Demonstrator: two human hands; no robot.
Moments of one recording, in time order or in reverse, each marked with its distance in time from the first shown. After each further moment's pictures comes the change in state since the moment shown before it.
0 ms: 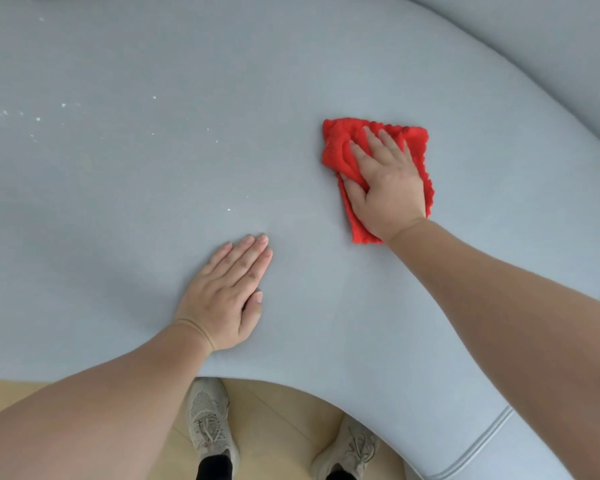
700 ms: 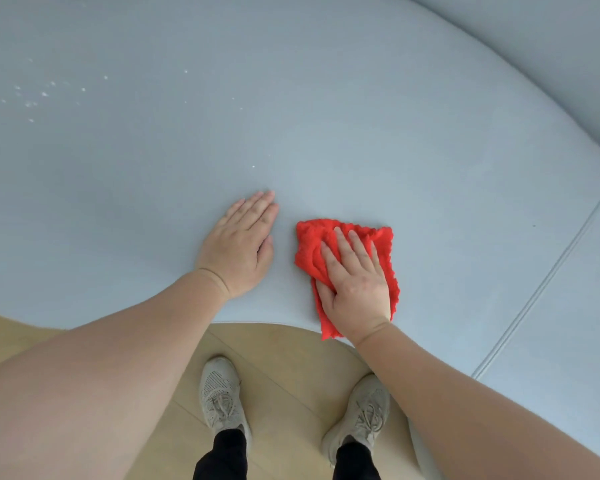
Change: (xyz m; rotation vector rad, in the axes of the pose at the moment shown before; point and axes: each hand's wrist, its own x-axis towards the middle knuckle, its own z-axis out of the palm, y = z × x) left_hand -0.014 0.004 -0.024 -0.064 0.019 -0.084; right_hand -0.189 -0.108 0.034 -0.042 0.037 0.037
